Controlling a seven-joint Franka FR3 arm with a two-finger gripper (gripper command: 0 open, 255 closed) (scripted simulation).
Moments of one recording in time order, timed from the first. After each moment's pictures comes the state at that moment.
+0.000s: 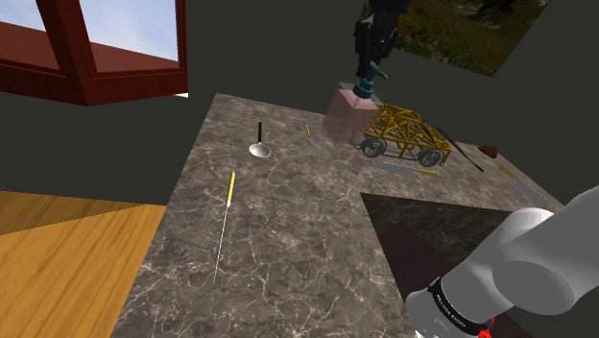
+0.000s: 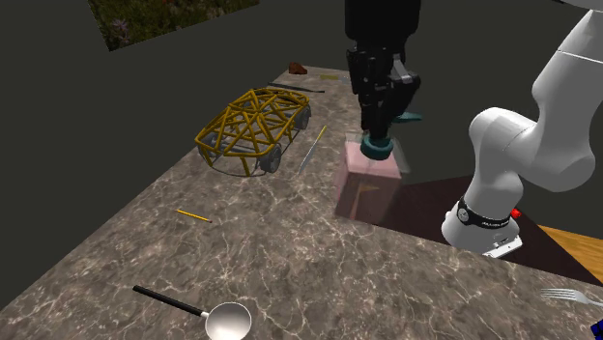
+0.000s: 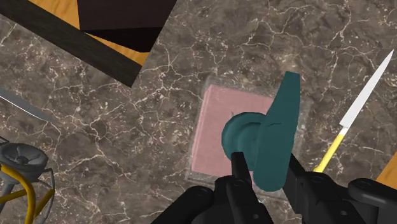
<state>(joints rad) 0.11 -0.20 0.08 -1.69 0.06 1.38 0.16</state>
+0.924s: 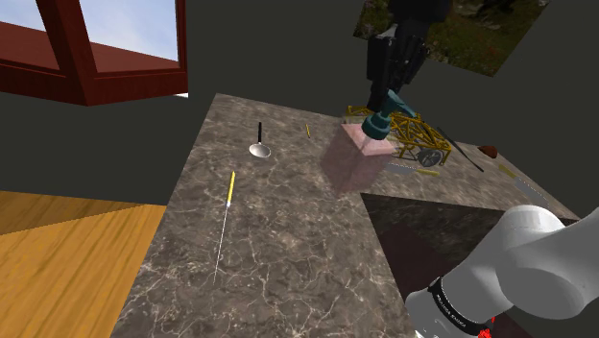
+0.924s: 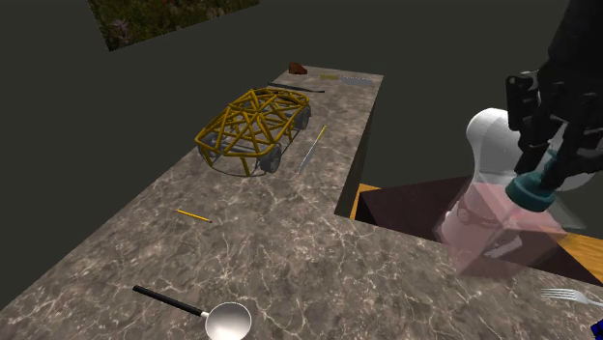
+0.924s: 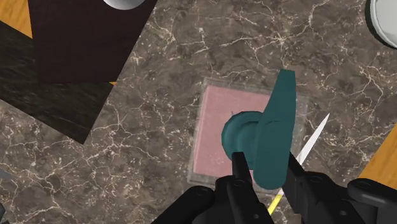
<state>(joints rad) 0.22 -0.45 0.27 -1.90 0.18 1.38 0.45</state>
